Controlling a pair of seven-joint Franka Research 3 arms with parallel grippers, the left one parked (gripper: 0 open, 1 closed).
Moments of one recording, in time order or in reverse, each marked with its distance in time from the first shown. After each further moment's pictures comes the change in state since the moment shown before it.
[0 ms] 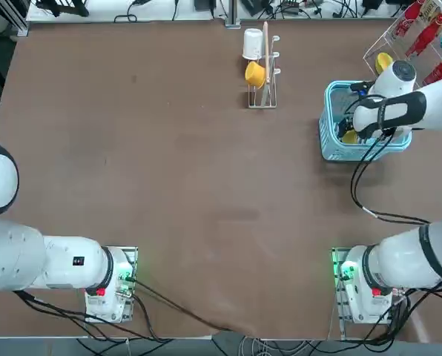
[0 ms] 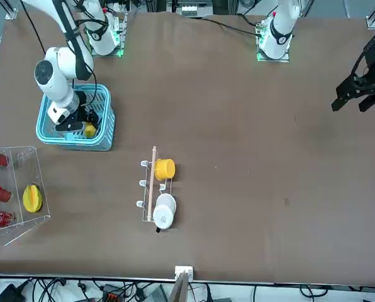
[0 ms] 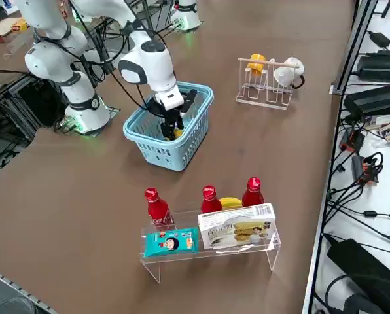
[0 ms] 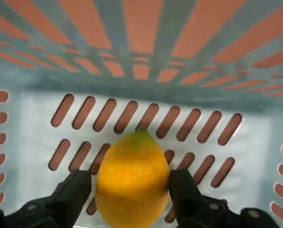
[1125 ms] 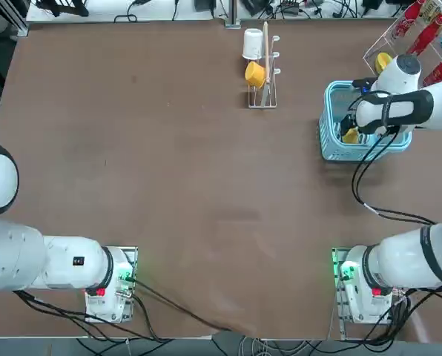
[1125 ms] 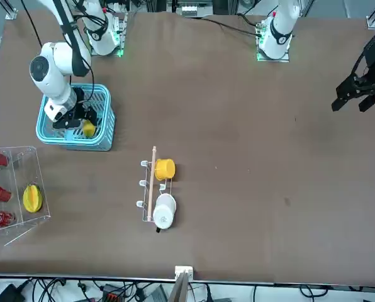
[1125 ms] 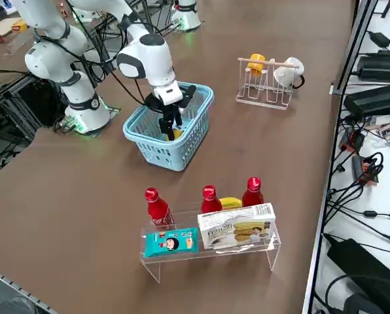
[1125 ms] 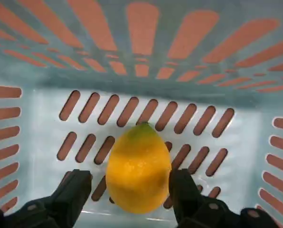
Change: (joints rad) arm -0.001 -0.057 0.000 0.002 0.000 -0.073 0.000
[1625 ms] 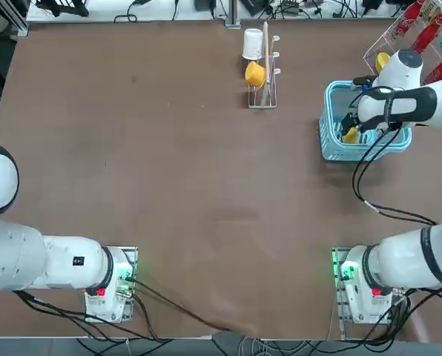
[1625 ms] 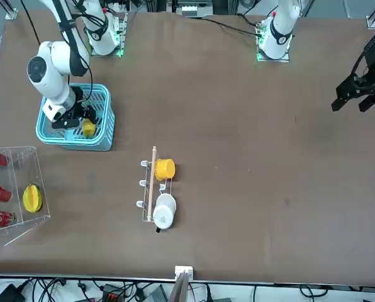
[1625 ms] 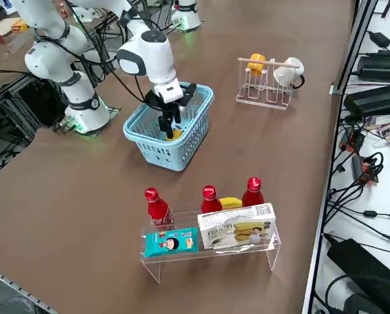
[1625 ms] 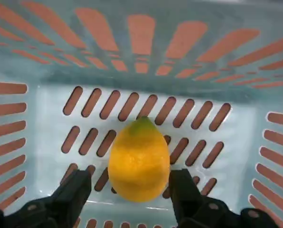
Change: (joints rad) arm 0.000 -0.029 0.000 0.023 0.000 -0.083 0.000
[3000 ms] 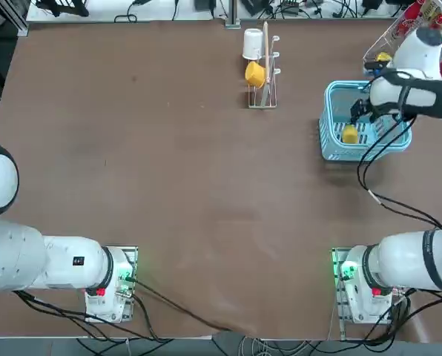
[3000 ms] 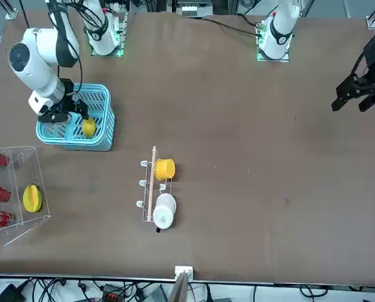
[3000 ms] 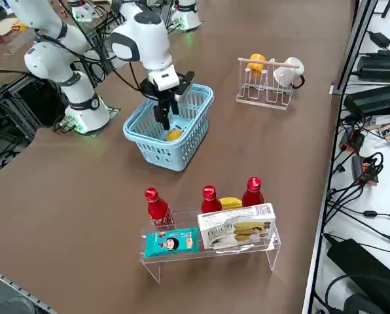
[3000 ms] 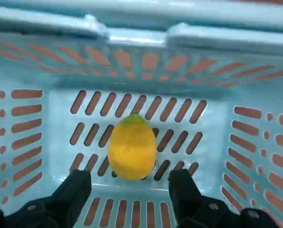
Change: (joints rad) arm -0.023 -0.118 0.000 0.019 0.004 -0.131 0.003
